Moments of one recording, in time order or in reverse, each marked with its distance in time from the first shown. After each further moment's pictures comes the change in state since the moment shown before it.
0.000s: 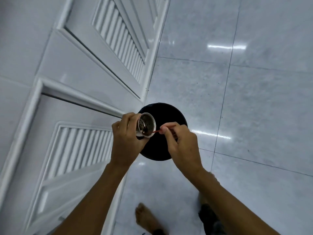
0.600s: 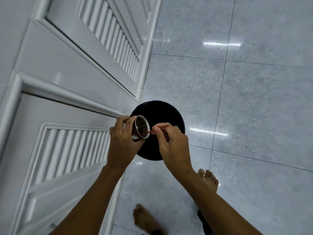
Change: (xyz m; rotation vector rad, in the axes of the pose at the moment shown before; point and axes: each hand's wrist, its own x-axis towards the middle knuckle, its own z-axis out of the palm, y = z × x) left_hand -0.013 -0.008 0.024 -0.055 -0.112 -0.050; right_hand -0.004 0.026 0.031 0.043 0.092 0.031
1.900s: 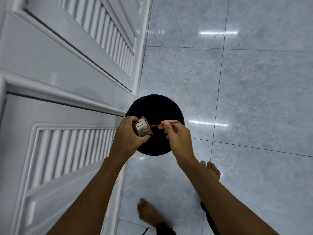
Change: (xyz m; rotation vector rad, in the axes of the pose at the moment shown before) left_hand 0.012 -0.002 0.013 -0.240 -0.299 -0.257; right_hand 0.006 0.043 0.008 0.344 -0.013 0.440
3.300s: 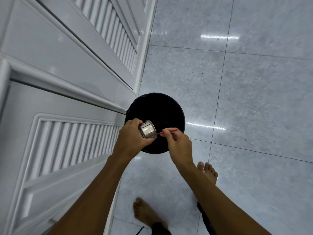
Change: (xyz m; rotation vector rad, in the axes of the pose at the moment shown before) left_hand -0.008 -0.001 0.009 0.071 -0.082 -0.089; right_hand -0.013 0.025 0.003 -0.265 0.055 -0.032
